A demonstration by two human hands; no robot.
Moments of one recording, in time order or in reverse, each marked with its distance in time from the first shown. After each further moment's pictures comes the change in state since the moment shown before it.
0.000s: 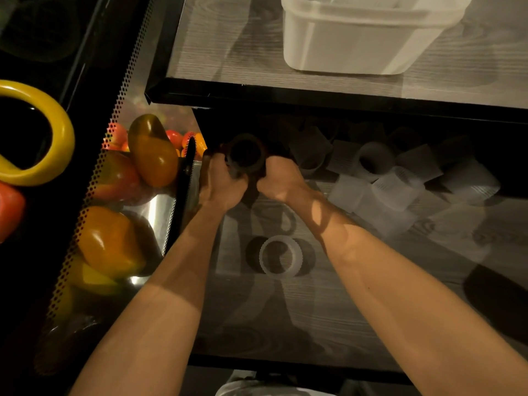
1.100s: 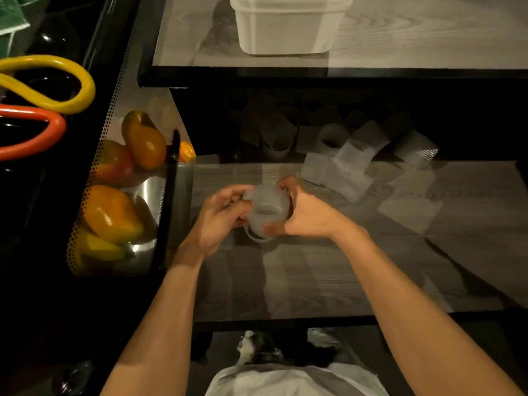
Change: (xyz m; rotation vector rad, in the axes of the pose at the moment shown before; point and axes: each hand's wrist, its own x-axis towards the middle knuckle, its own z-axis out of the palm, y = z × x) left_hand -0.140 -0.009 -0.019 -0.636 -0.493 0.113; right_hand -0.169 0.070 0.001 0.353 -0.079 -0.083
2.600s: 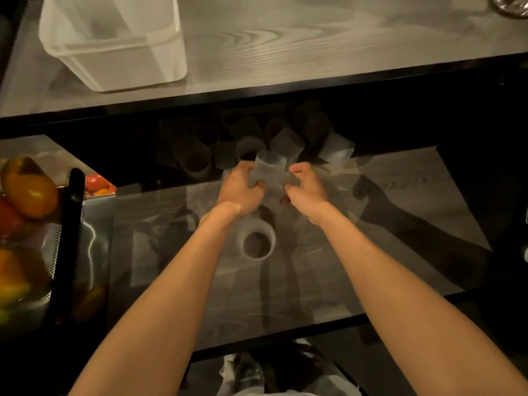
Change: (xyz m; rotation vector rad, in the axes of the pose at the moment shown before) left_hand 0.120 0.043 0.205 0.697 0.070 -0.030; right_hand -0.009 0.125 -0.121 0.390 0.543 0.269
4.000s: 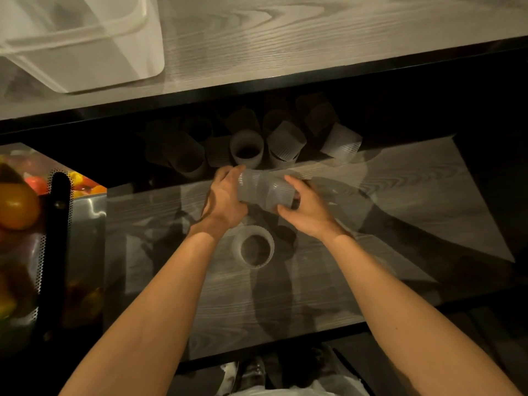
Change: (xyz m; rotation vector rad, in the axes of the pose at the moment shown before) left_hand 0.020 -0.036 0.006 0.247 -0.038 -0.003; right_hand 0.015 0.052 0.001 -0.160 -0.122 -0.087
